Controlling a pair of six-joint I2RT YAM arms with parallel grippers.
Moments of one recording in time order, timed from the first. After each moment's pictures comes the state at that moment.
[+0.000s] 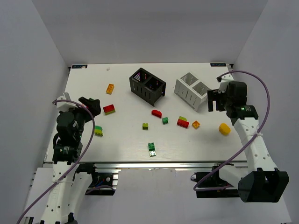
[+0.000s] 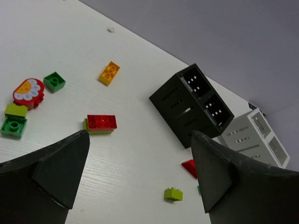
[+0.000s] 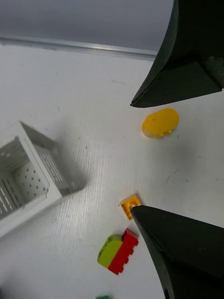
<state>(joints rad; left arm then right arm) -0.06 0.55 0.71 -0.28 -0.10 -0.55 0.05 1.09 1.03 -0.58 0.00 -0.18</state>
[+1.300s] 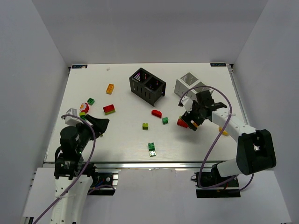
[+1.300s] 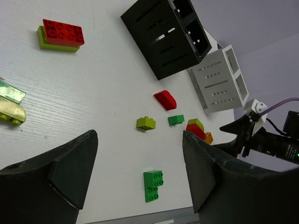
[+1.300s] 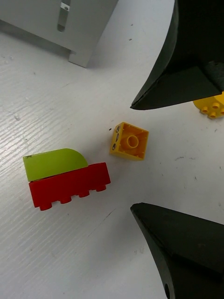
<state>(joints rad) -0.06 0.32 0.58 -0.54 0.18 -0.74 0.32 1.41 0.89 -0.57 -0.19 -0.66</state>
